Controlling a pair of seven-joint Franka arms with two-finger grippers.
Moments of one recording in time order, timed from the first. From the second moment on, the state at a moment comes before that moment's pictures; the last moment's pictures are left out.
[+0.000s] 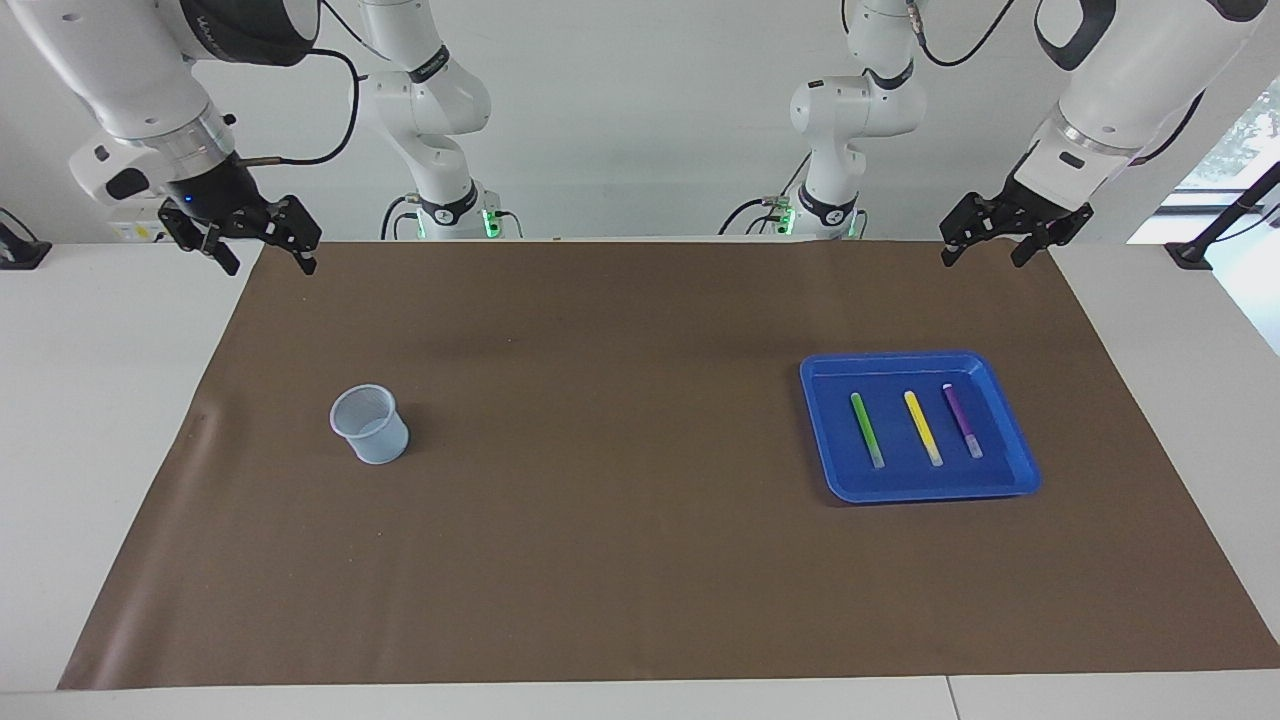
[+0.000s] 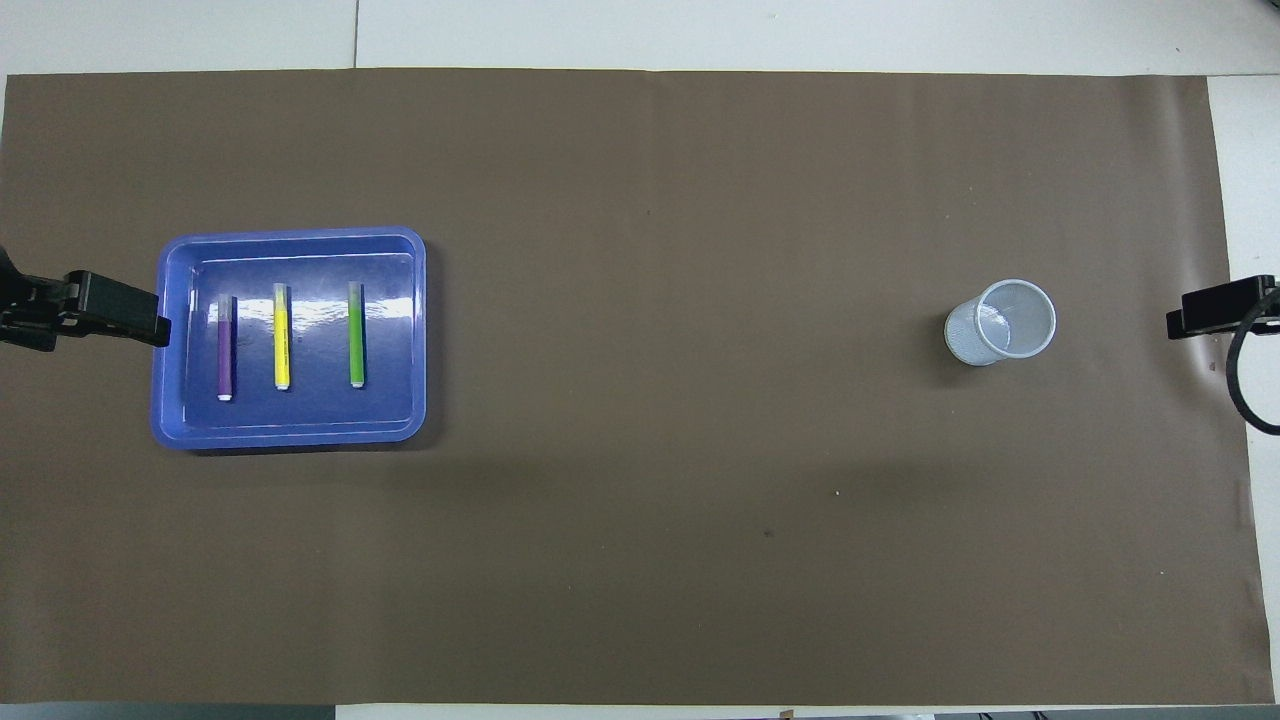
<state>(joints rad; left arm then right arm) -0.05 -0.02 -0.03 -1.58 -0.06 1.47 -0.02 -0.03 -0.07 -0.08 -1.67 0.01 1.59 -0.08</state>
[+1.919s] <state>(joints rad) -0.11 0.19 -0.04 -2.00 -0.06 2.25 -0.03 0.02 -0.10 -0.07 -1.76 0.29 1.59 -0.05</state>
